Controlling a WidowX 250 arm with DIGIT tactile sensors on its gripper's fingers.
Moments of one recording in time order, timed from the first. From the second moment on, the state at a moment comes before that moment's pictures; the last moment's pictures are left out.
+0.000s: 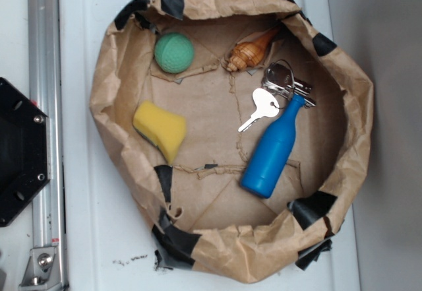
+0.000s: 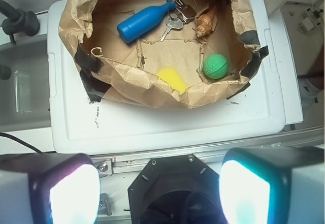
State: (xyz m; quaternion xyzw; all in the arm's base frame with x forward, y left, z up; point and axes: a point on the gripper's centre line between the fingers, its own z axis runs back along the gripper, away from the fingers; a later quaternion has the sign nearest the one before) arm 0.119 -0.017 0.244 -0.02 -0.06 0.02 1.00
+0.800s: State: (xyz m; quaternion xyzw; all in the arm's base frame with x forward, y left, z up) arm 0.167 0.019 0.197 0.00 -0.06 -0.01 1.00
